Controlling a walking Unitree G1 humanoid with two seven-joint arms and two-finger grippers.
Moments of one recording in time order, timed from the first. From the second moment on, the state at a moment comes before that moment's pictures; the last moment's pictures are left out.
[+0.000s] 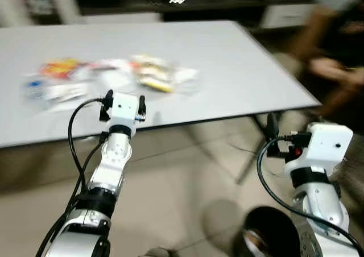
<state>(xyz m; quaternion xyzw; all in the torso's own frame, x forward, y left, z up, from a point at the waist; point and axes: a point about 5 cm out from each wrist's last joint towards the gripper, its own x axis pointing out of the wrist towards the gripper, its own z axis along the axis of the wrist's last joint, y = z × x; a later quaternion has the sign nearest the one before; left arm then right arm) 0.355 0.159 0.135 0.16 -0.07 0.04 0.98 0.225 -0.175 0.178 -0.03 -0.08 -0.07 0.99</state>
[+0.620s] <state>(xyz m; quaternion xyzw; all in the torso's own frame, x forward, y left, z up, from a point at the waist) 0.358 0.162 0.132 0.15 -0.05 0.04 0.99 0.229 -0.173 0.183 -0.02 -0.09 -0.07 0.99</state>
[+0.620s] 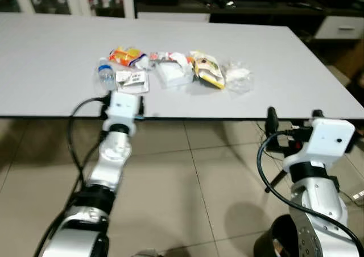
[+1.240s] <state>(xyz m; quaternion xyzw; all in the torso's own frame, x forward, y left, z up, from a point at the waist) 0.360 0.144 0.125 0.15 -0.04 0.00 0.99 0.226 -0.177 0.176 -0.02 -0.07 -0.09 0.99</state>
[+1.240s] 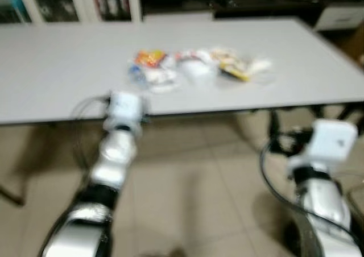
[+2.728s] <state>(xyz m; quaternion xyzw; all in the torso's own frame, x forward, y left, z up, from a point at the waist) 0.363 0.126 0.132 0.10 -0.05 -0.11 0.99 0.239 -0.164 0.185 -0.03 -0.09 -0.07 0.99</state>
